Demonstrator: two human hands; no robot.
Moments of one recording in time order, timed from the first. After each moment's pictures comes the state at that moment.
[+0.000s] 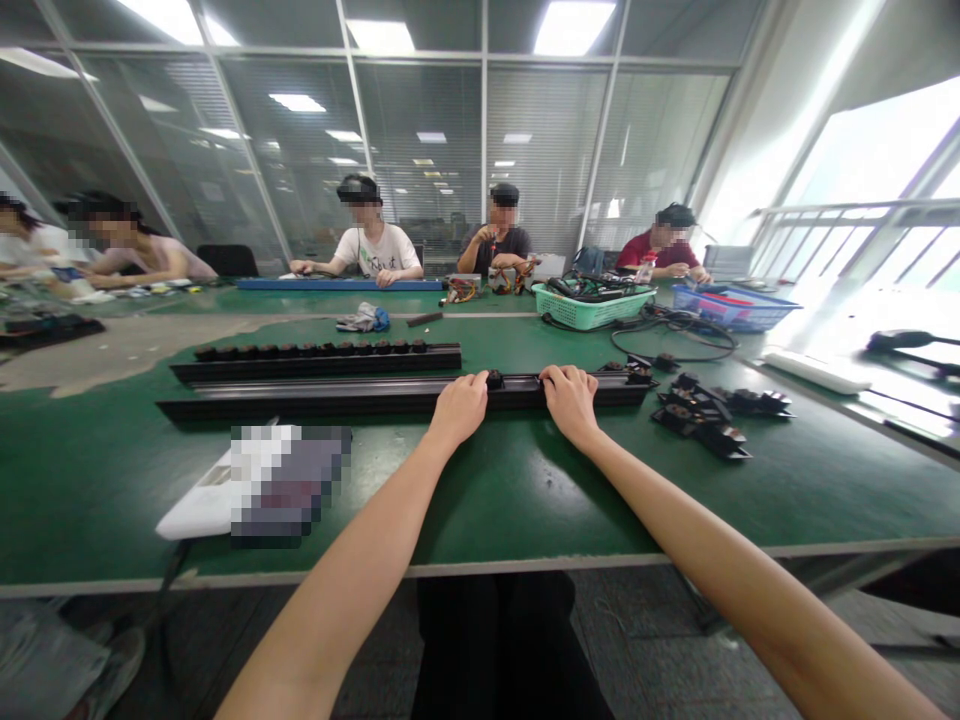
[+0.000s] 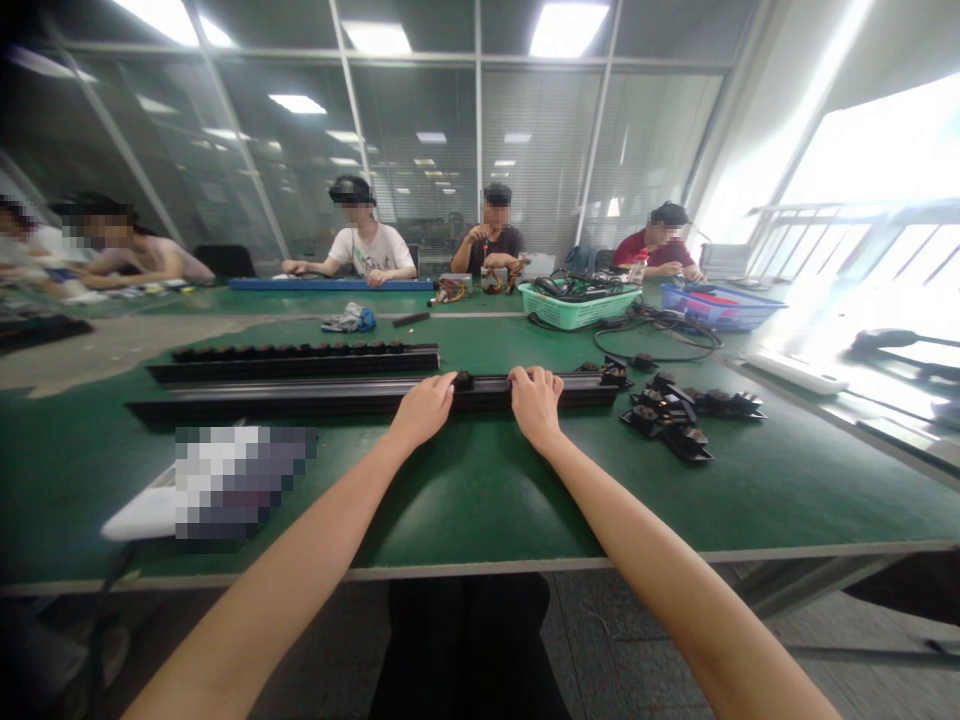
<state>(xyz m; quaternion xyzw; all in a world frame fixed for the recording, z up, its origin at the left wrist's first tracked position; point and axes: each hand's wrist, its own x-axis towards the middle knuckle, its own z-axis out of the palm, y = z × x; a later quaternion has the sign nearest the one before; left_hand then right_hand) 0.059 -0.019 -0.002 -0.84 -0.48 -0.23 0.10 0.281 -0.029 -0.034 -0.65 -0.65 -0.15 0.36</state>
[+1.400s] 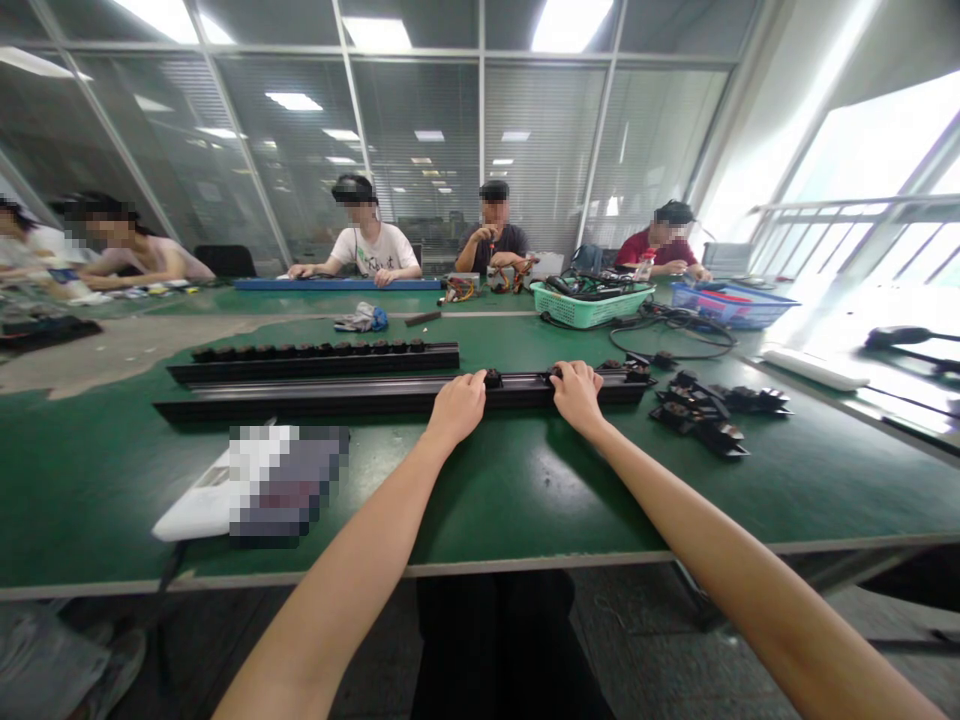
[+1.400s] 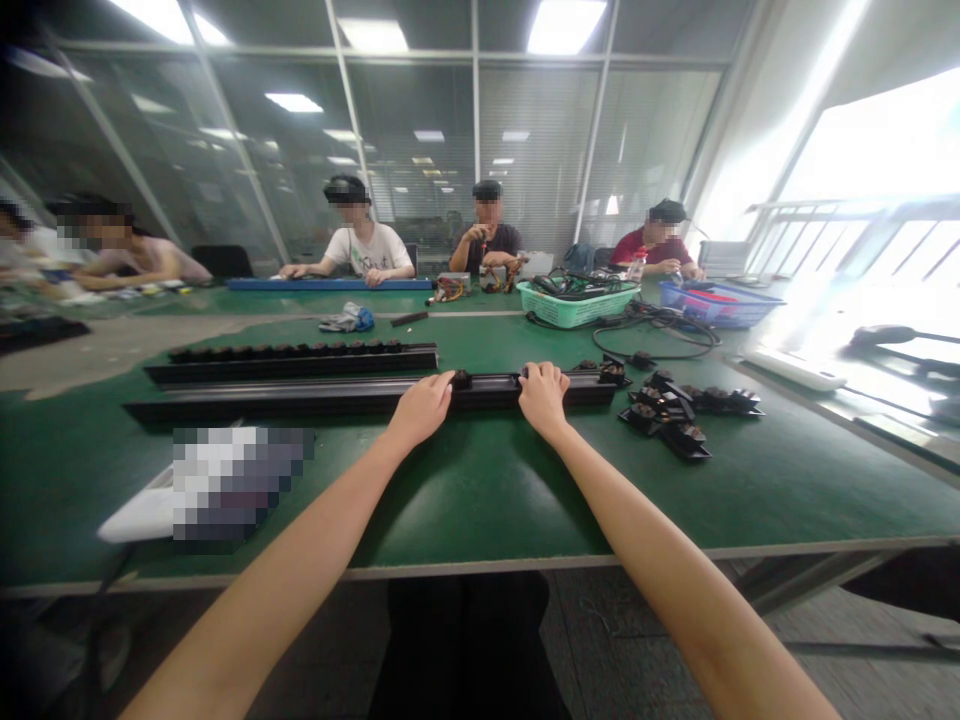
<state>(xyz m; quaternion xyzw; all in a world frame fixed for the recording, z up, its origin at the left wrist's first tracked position) 0.060 -0.019 0.000 -0.84 -0.49 -0.22 0.09 0.303 -0.013 -0.035 -0.70 -0.62 -0.08 0.34</state>
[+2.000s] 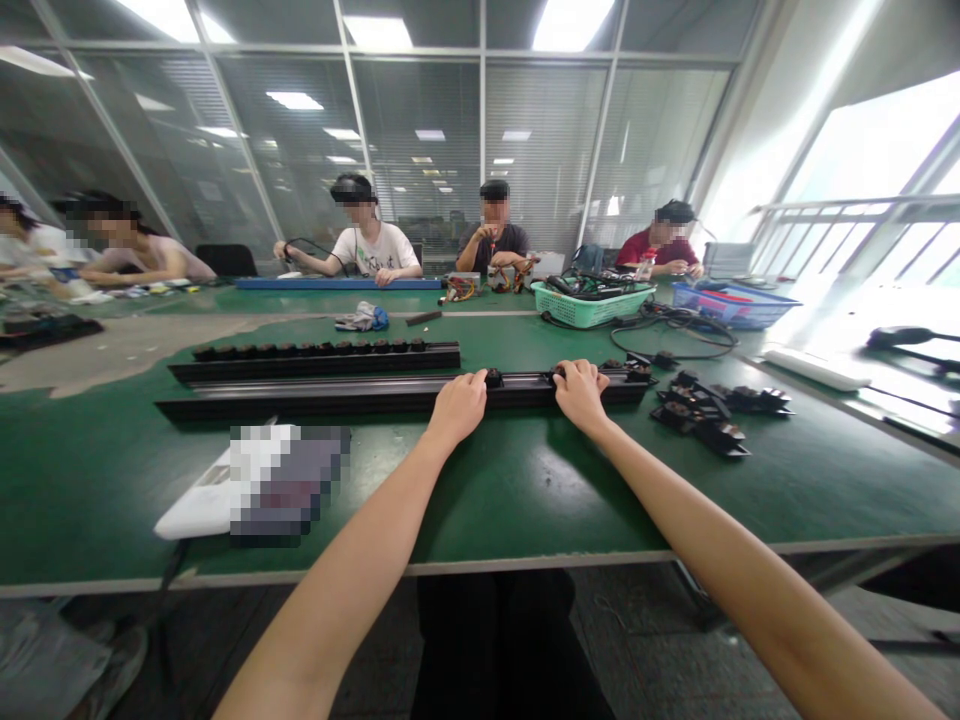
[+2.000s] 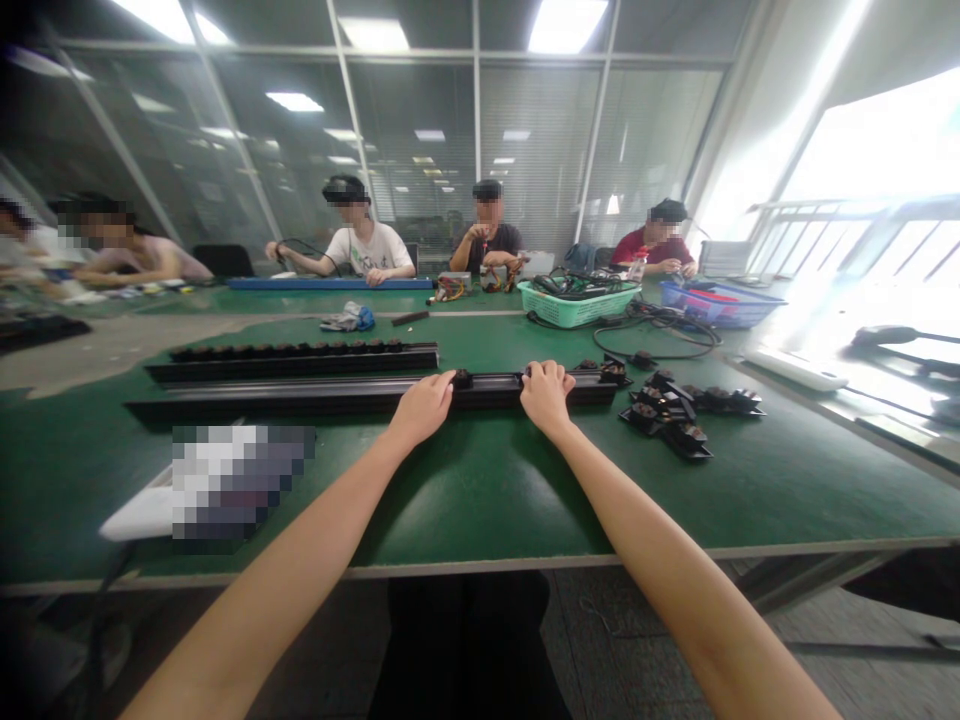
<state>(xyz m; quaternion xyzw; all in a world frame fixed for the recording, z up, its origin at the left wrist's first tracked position) 0.060 -0.020 0.000 -0.84 -0.49 -0.22 0.09 0.306 -0.013 -0.034 -0.70 -0.61 -0.09 0.35</state>
